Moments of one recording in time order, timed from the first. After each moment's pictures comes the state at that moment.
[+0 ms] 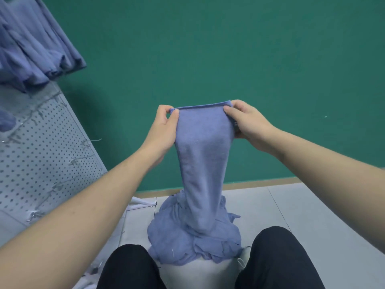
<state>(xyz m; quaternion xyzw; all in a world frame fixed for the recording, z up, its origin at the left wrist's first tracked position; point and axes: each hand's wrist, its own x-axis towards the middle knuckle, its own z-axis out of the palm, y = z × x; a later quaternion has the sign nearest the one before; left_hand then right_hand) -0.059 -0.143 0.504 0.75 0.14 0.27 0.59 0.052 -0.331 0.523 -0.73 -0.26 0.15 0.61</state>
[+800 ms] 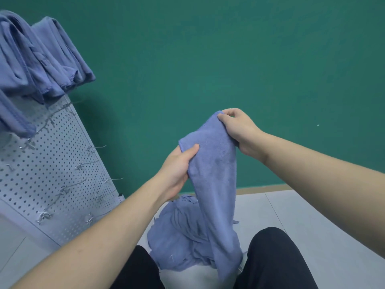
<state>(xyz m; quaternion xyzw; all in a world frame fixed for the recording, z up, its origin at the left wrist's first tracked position) -0.110 -0.206 0.498 0.61 0.13 0.12 0.77 0.024 -0.320 0.547 -0.75 -0.20 0.14 0.62</state>
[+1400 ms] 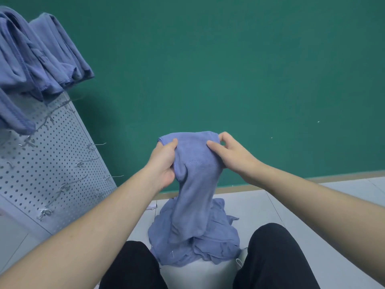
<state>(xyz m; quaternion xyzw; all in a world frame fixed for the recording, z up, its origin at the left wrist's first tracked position) -0.103 -0.188 0.505 0.50 0.28 0.18 0.80 -0.019 -0.342 0.496 -0.77 -0.27 0.18 0.56</state>
